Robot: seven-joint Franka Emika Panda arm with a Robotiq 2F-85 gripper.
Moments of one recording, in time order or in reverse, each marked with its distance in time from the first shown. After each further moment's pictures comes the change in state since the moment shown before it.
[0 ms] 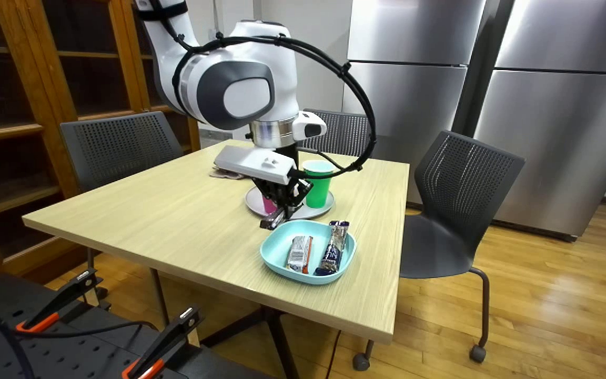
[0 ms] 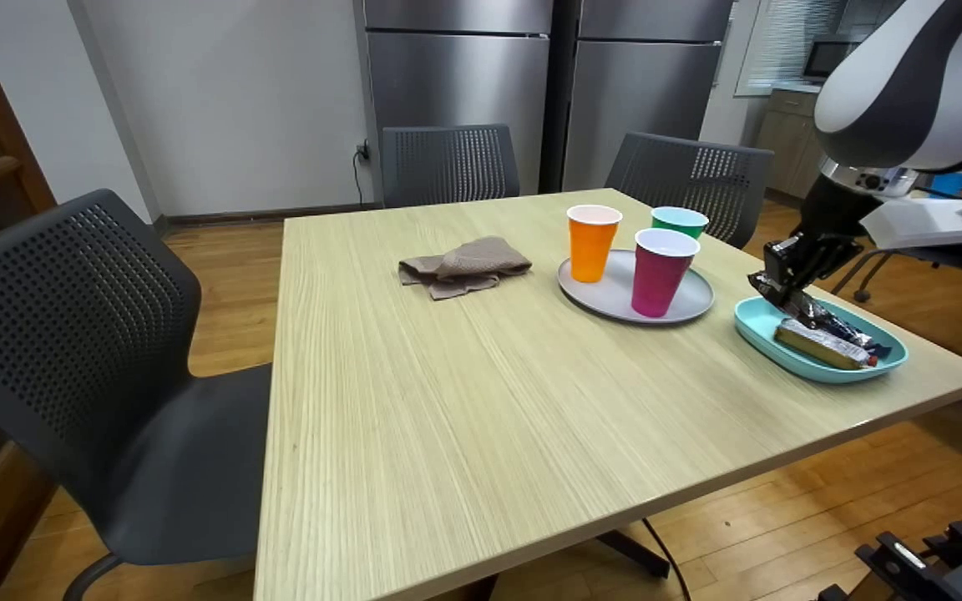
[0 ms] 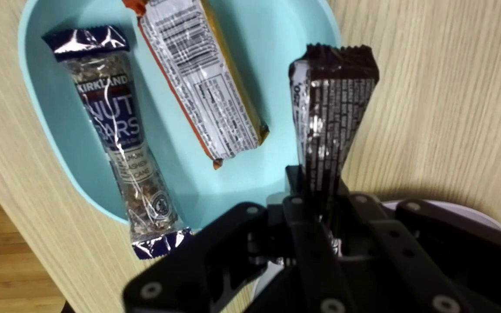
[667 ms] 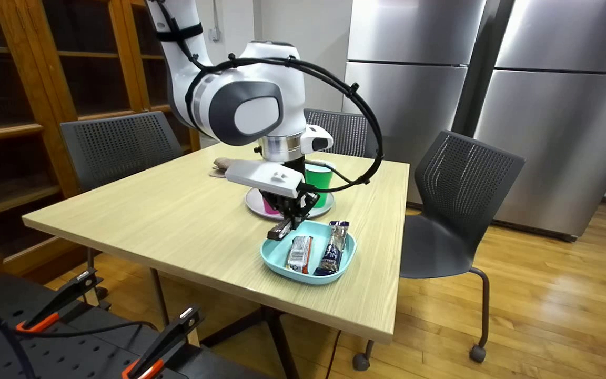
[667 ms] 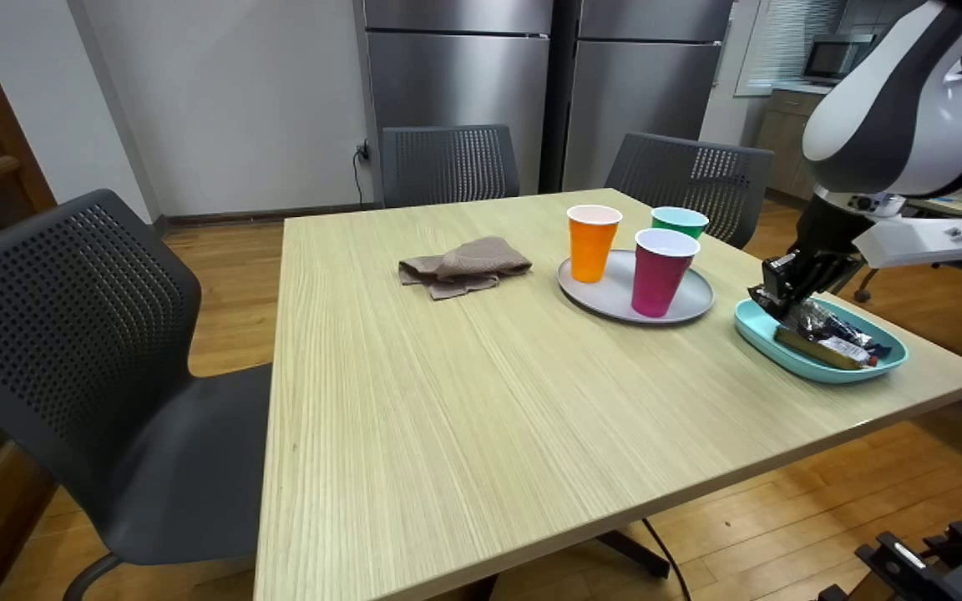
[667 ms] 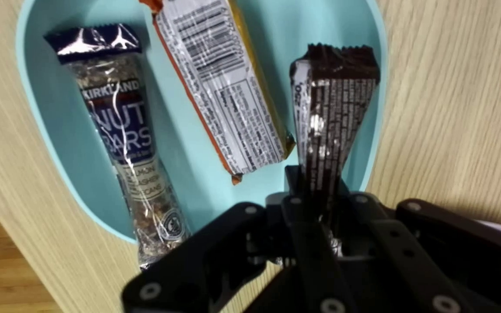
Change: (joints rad) arm -0.021 0.086 0.000 0.046 0.000 0.031 -0.022
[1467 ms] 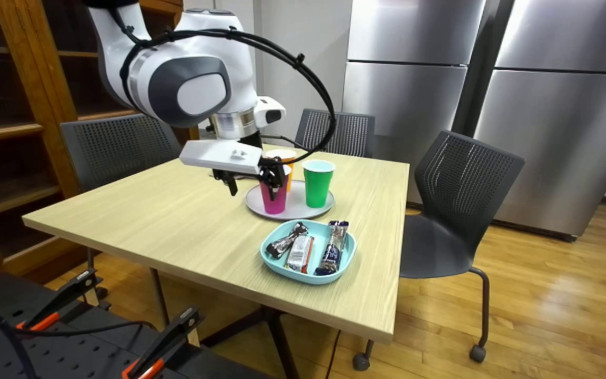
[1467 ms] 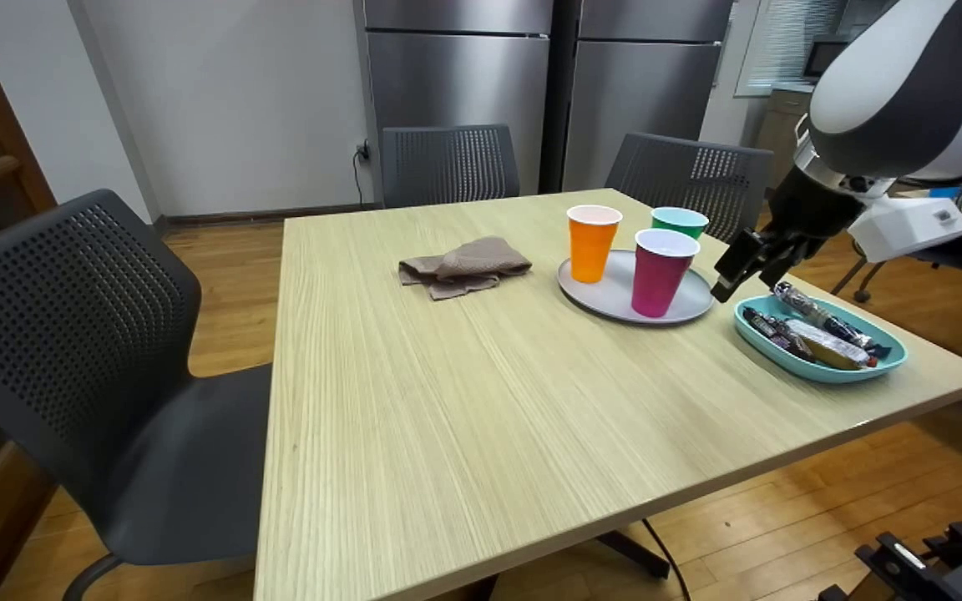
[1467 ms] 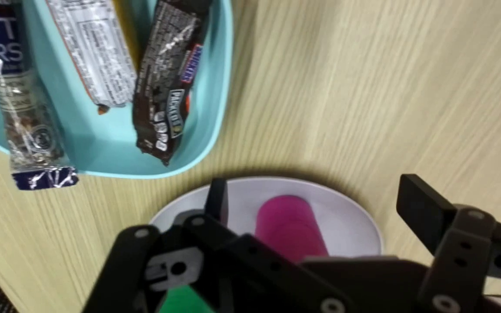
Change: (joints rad) arm -0.110 -0.158 0.282 -0.171 0.001 0.131 -0.074
